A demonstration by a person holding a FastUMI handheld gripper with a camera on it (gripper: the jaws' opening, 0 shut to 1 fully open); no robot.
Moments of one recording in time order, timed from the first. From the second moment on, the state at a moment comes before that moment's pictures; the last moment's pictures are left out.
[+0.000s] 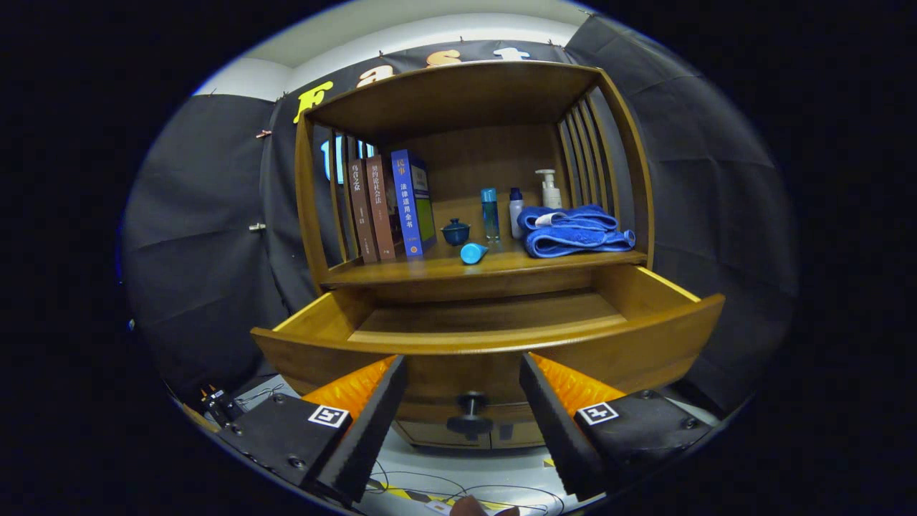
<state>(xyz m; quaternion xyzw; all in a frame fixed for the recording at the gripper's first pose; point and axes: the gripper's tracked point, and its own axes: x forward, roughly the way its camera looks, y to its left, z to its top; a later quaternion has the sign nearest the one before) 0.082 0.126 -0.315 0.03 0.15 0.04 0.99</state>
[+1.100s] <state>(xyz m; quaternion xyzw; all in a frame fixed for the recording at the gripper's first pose) 0.154 0.125 -0.348 -0.02 0.11 0.00 0.99</state>
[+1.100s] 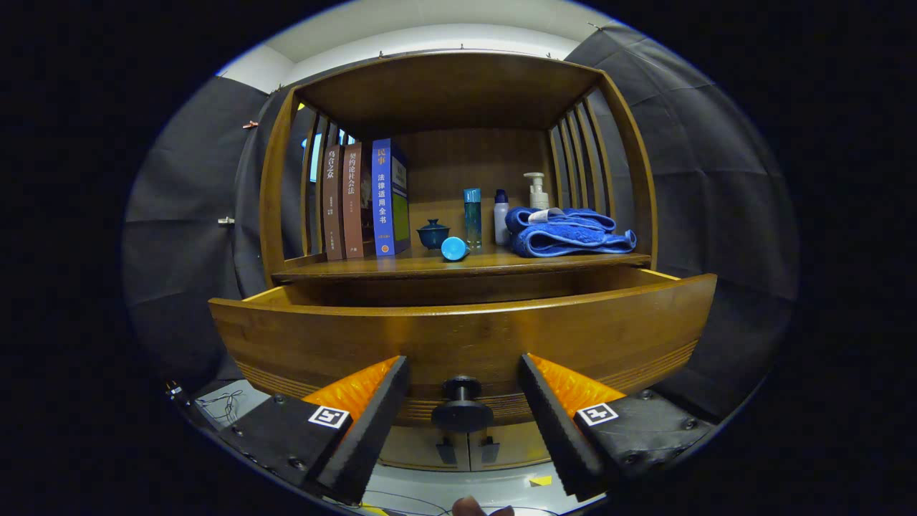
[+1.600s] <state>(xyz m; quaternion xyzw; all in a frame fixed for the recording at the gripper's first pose) 0.214 0.126 -0.355 -0.02 0.10 -0.01 0.99</state>
